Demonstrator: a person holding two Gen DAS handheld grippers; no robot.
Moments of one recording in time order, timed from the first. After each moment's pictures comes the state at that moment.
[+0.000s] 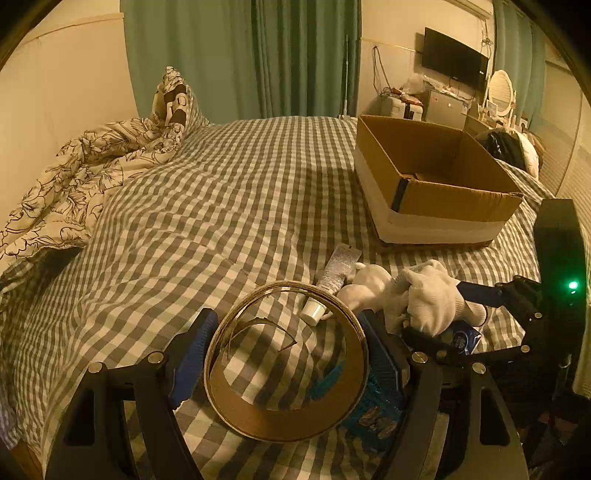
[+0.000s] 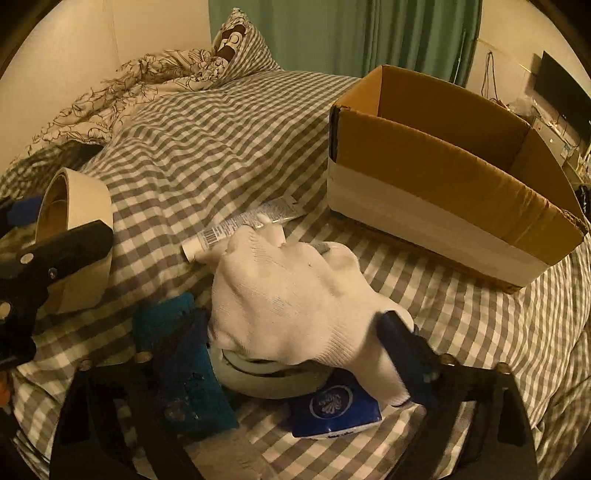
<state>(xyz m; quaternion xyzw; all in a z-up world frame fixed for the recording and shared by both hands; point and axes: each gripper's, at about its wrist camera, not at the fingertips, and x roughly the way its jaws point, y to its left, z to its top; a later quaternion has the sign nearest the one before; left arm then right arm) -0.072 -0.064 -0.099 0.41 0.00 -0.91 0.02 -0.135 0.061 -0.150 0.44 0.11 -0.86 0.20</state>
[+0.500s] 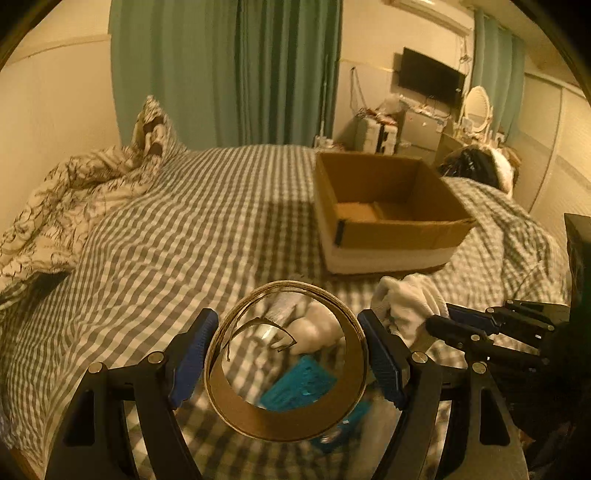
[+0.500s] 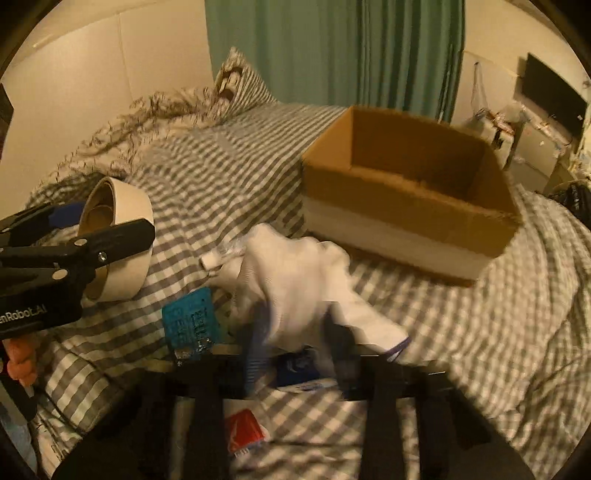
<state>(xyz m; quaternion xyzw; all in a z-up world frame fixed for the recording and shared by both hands) -0.058 -0.034 -0.053 0.37 0.01 -0.93 -0.03 -0.091 0.114 -0.087 0.40 0.08 -0.89 0.22</state>
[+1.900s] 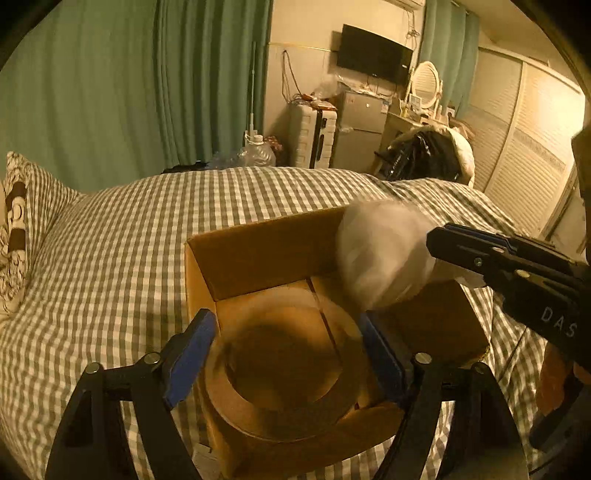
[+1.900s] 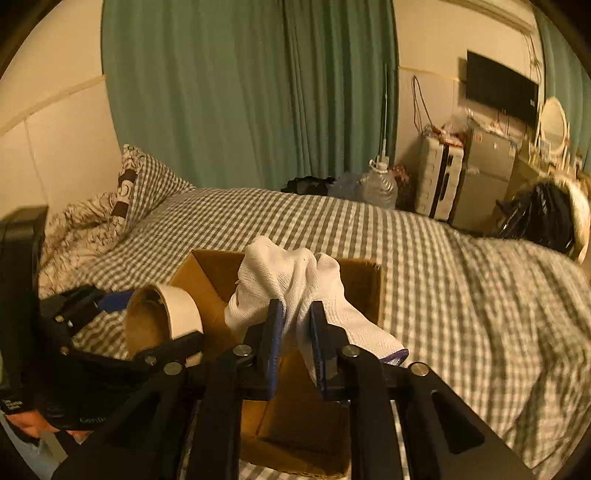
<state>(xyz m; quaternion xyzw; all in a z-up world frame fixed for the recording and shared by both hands) -0.284 0.063 -0.052 0.39 -0.01 -0.91 -0.15 -0.289 0.215 -0.026 0.34 -0.01 -0.93 0.14</state>
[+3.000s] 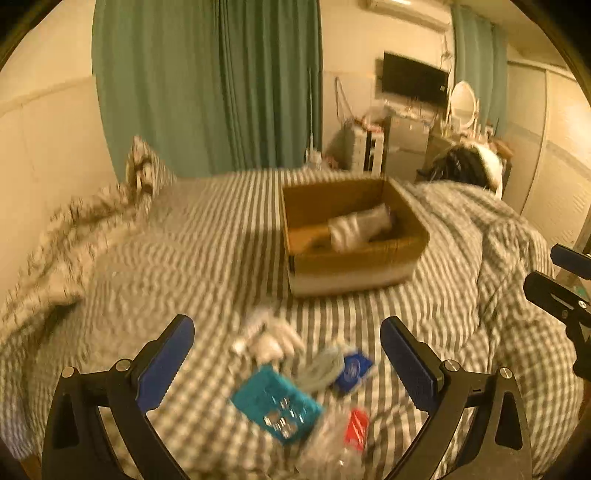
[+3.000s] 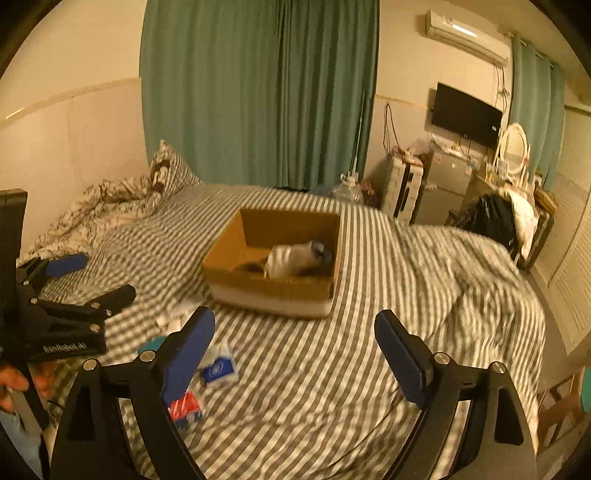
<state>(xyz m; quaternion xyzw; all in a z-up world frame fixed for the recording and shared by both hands) -0.037 0.027 -0.016 0.36 -0.02 -0.93 -0.02 -0.021 0.204 0.024 0.32 0.05 -0.94 0.08</state>
